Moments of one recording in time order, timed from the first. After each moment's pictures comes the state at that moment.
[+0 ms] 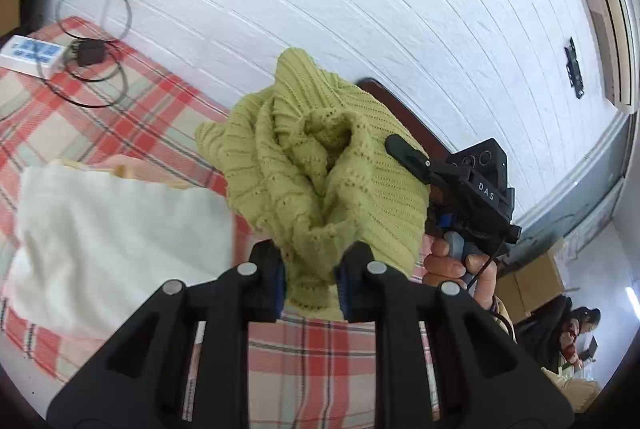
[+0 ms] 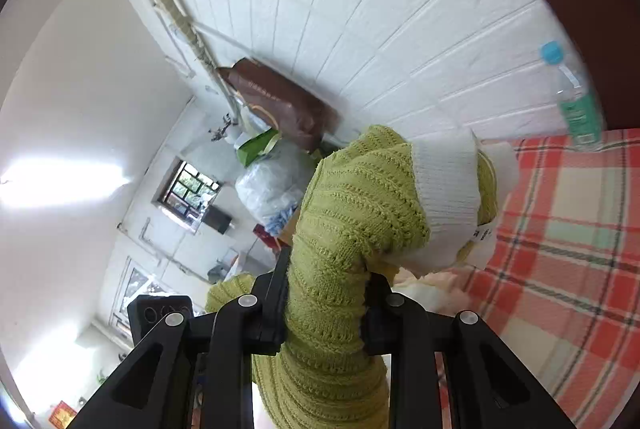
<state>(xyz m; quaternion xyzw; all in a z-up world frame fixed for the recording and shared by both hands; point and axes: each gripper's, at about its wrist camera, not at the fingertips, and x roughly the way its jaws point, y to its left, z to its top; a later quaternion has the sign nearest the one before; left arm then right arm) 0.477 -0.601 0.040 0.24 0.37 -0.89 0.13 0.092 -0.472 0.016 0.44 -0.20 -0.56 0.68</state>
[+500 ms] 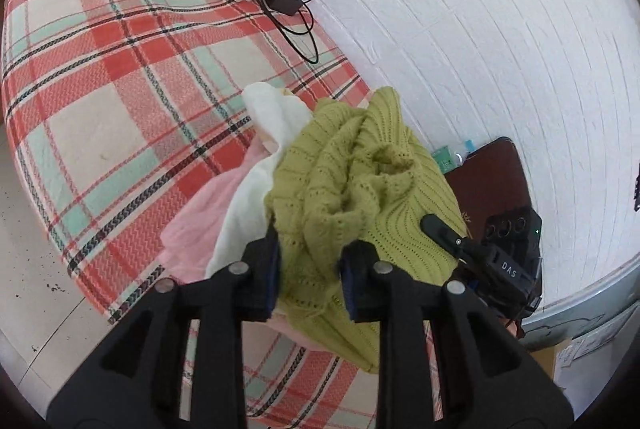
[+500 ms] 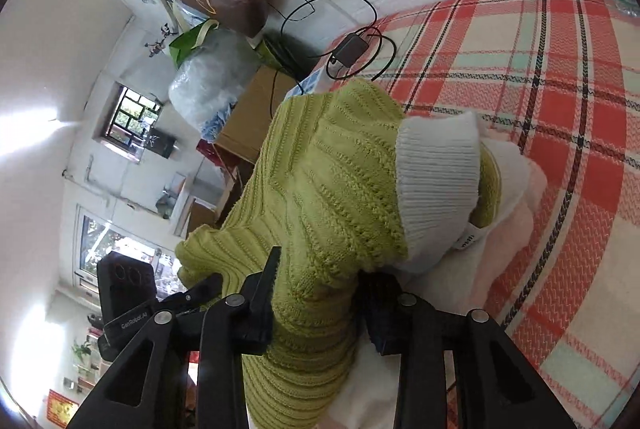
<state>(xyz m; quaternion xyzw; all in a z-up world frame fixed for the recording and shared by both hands) 0.575 -0.668 -0.099 0.23 0.49 -0.80 0.26 0.183 -0.576 -0.116 0.54 -0.06 -0.55 0.63</state>
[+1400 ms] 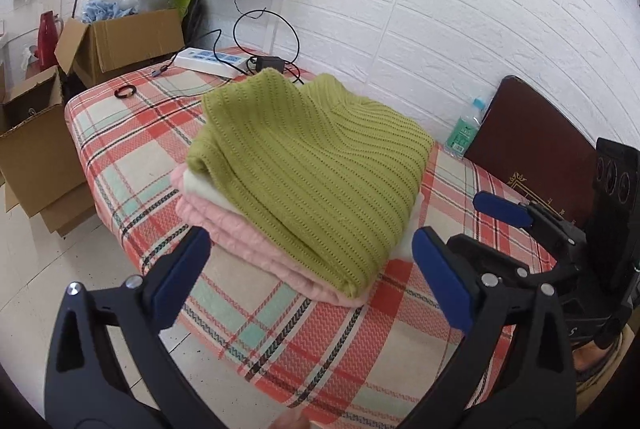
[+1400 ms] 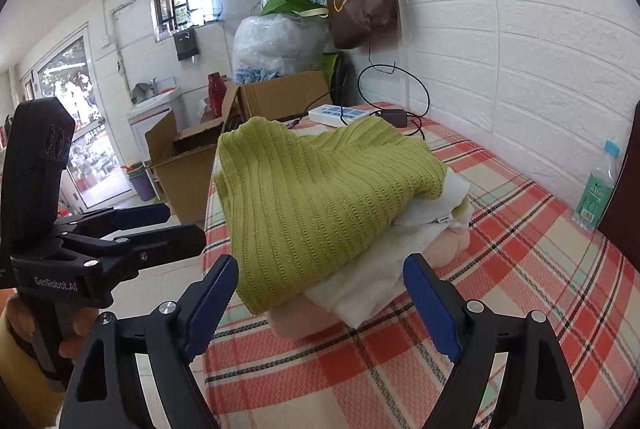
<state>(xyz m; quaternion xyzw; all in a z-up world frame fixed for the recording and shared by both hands) 0.543 -0.518 -0.062 0.23 0.25 -0.84 0.41 0.285 -0.456 -0.040 0.24 0.18 -0.66 0.69</state>
